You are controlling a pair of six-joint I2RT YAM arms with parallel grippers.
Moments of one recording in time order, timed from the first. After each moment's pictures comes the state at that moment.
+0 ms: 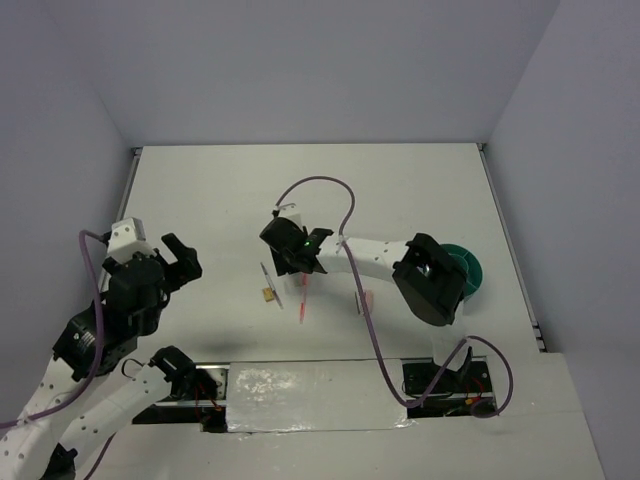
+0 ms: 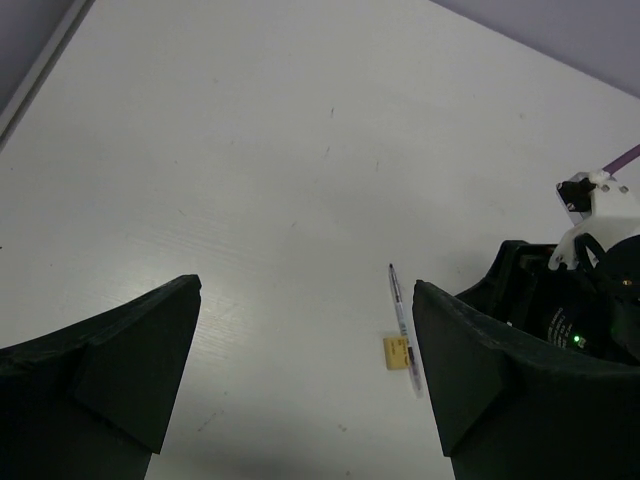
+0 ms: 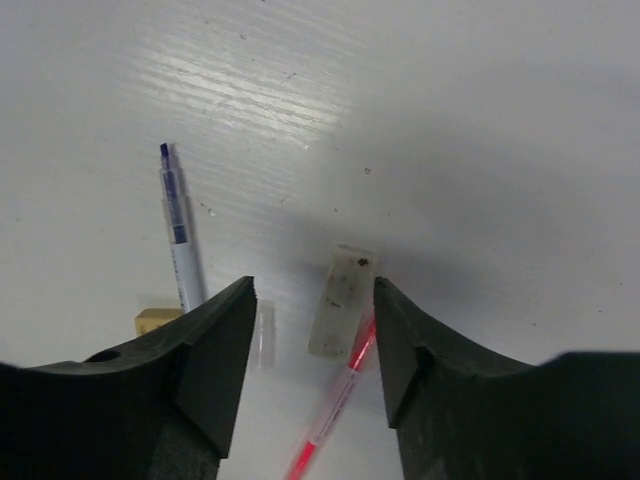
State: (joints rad) left arm -0.61 0.49 0.93 -0.90 -0.72 -0.65; right arm 0.98 1.94 1.39 -0.41 0.36 0.57
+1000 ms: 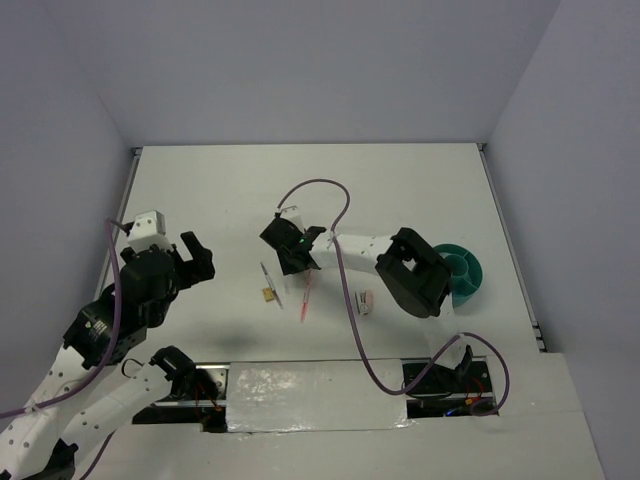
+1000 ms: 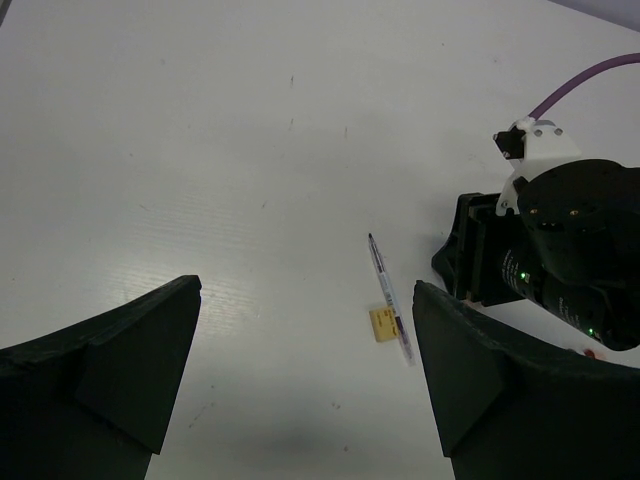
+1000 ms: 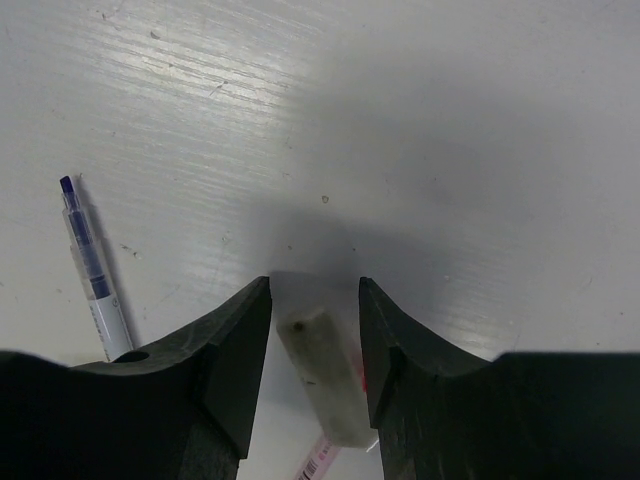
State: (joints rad) left arm -0.61 0.56 0.92 -0.85 -0.59 -0.57; right arm 0.95 2.06 1.45 -0.44 0.37 0.56
